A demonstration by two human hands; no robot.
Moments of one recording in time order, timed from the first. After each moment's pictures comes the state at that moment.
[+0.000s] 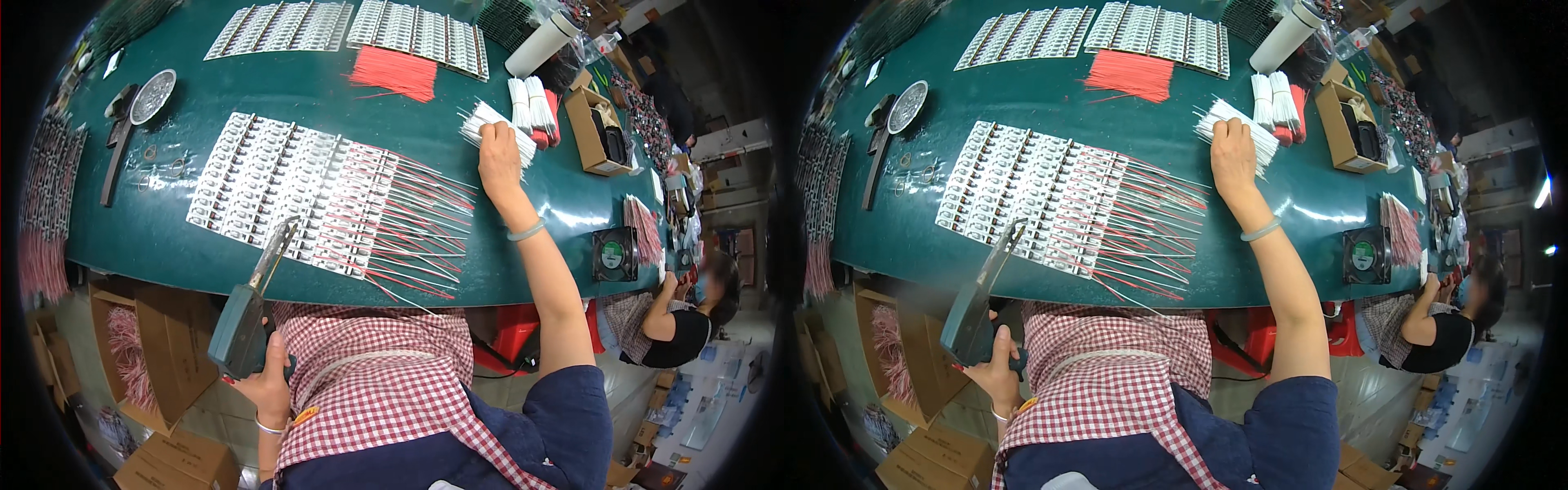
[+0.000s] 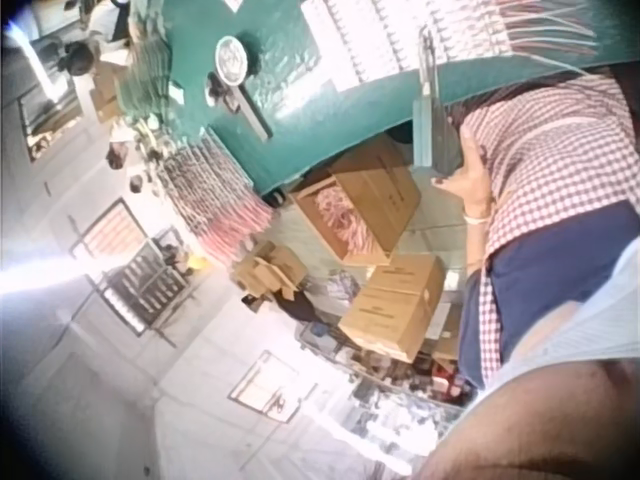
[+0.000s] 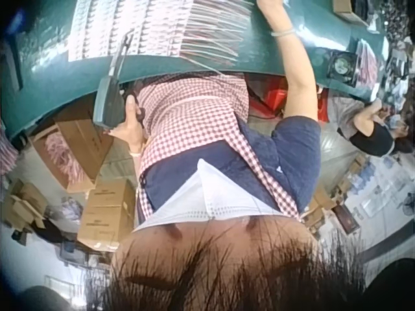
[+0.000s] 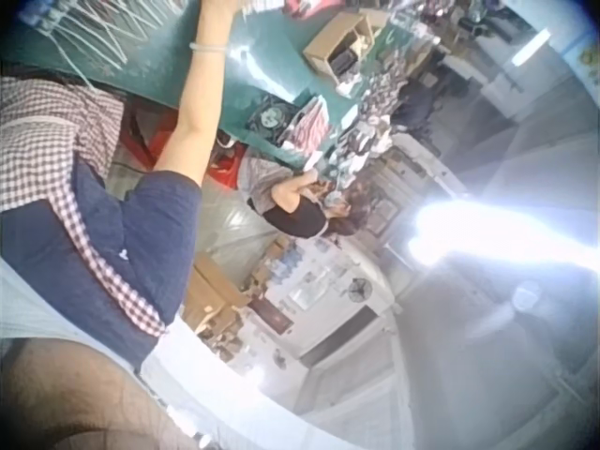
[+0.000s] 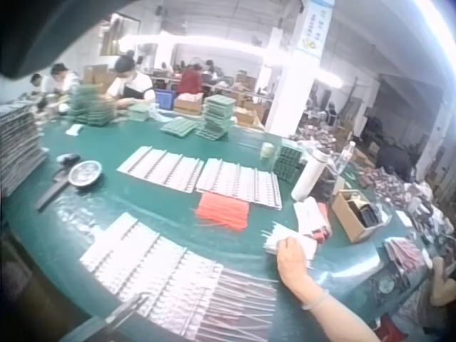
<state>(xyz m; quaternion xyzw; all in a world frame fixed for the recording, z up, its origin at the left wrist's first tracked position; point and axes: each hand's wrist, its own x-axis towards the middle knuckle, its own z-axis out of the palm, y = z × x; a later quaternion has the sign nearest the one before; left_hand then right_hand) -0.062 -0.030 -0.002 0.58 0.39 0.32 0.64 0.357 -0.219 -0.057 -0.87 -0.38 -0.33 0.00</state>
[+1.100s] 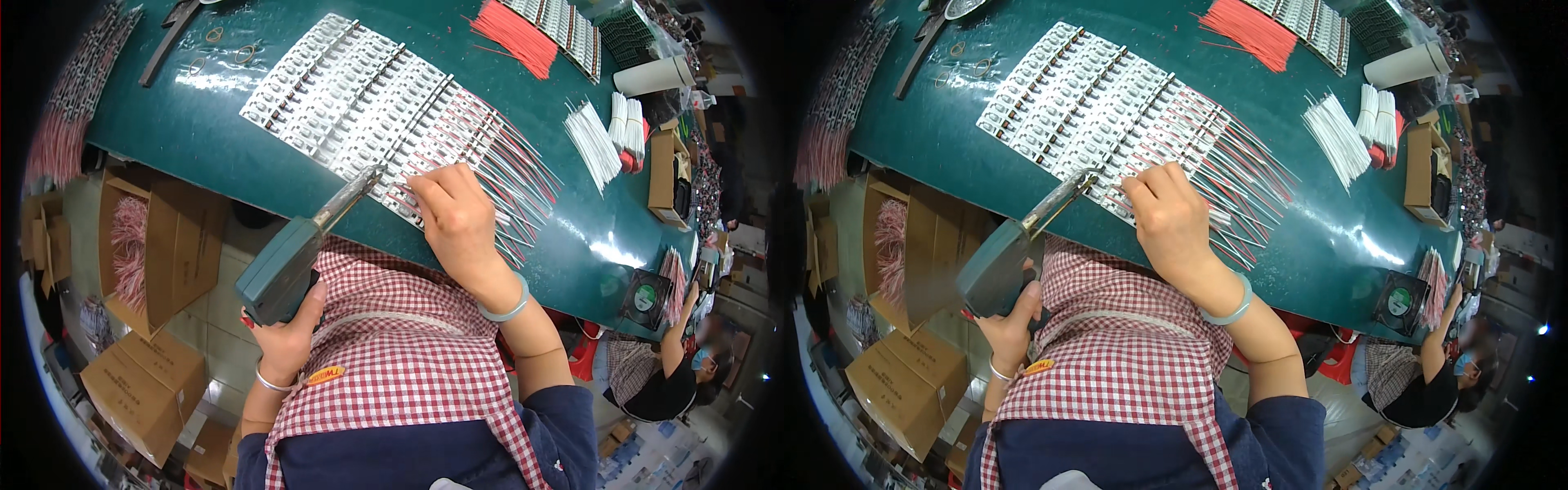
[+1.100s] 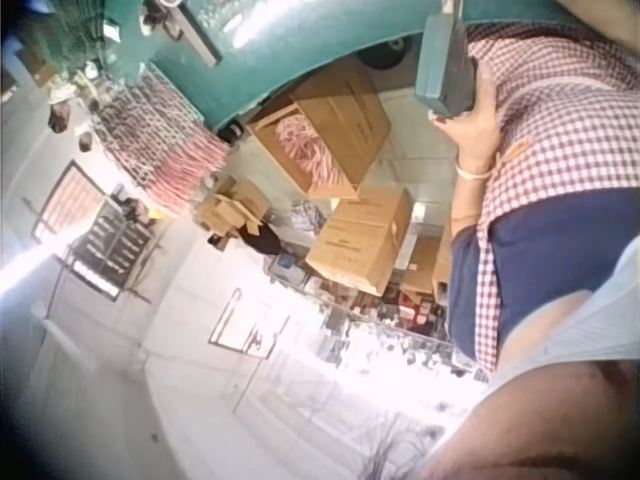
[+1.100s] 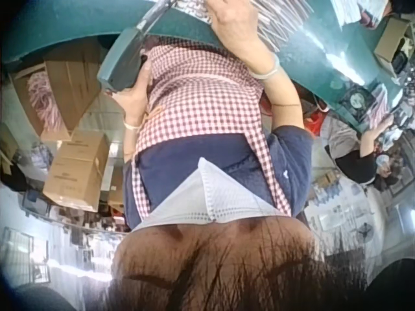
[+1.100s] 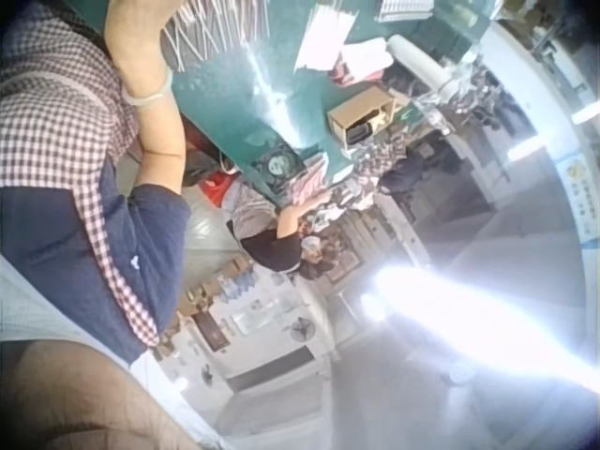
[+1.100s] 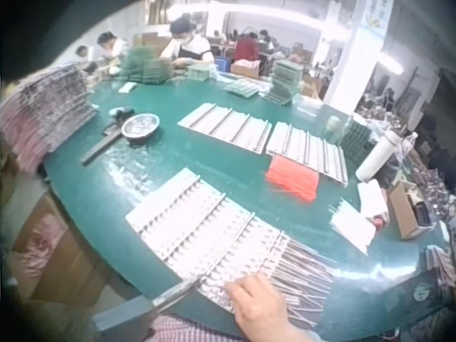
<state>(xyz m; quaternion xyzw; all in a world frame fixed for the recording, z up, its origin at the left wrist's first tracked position) -0.083 -0.025 -0.005 0.59 0.42 0.25 0.64 0.150 -0.114 -0.027 -0.78 -0.54 -0.05 0.31</state>
